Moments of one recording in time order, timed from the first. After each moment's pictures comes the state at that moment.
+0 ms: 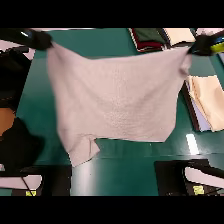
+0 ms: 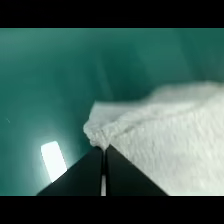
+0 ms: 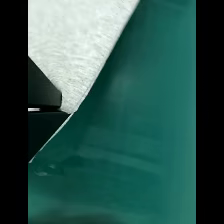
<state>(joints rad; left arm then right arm) -0.12 -1.51 1.93 1.35 -1.27 -1.41 -0.09 -1.30 1.74 -1.24 1.42 1.48</state>
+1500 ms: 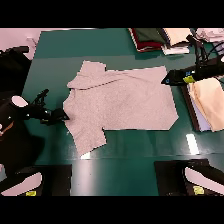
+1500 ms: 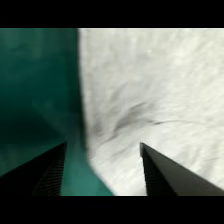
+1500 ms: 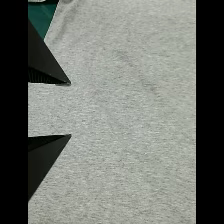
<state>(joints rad) 0.09 -1.20 0.70 1.00 -1.02 -1.37 -0.04 -1.16 1.27 -1.10 1.29 1.41</state>
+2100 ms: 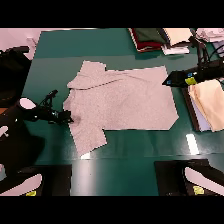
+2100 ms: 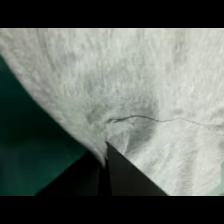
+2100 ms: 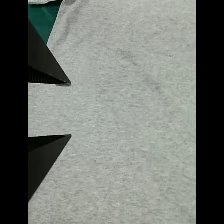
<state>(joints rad) -0.01 -1.19 0.69 0.95 -0.97 -1.31 -0.08 -1.14 1.25 -1.10 1.32 1.42</state>
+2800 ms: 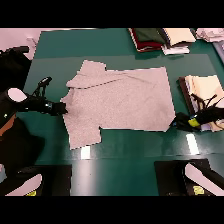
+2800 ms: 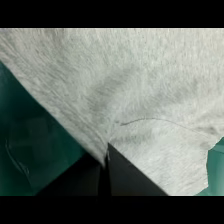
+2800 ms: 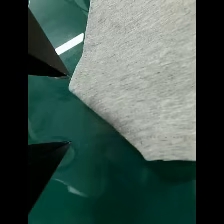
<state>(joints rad) -0.02 -1.11 0.83 1.07 -1.04 -1.34 -0.38 -1.04 0.62 -1.14 1.30 1.42</state>
